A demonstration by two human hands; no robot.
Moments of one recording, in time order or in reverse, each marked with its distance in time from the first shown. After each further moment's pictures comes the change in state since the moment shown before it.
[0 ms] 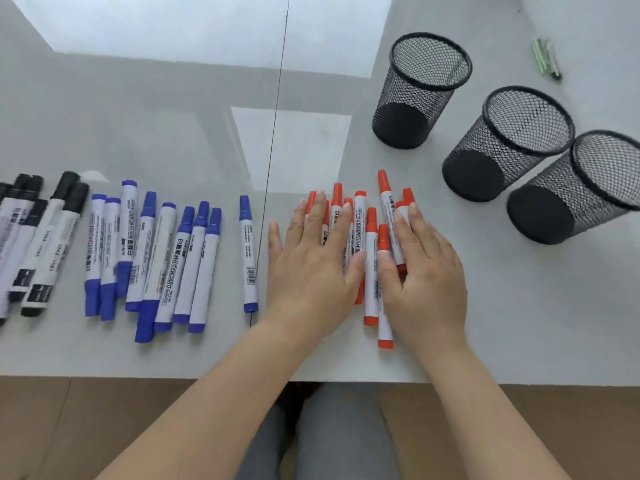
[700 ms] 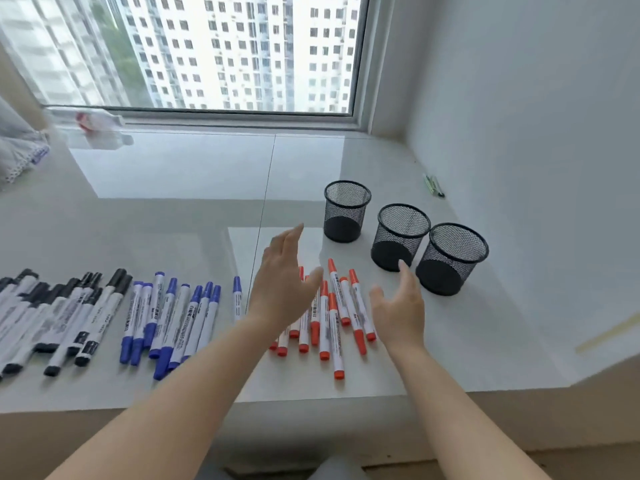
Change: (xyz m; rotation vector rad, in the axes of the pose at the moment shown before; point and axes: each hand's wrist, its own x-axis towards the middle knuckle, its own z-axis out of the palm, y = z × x) left_hand 0.015 0.026 -0.062 -0.312 0.305 0.140; right_hand 0.009 0.020 -0.045 0.467 0.238 0.298
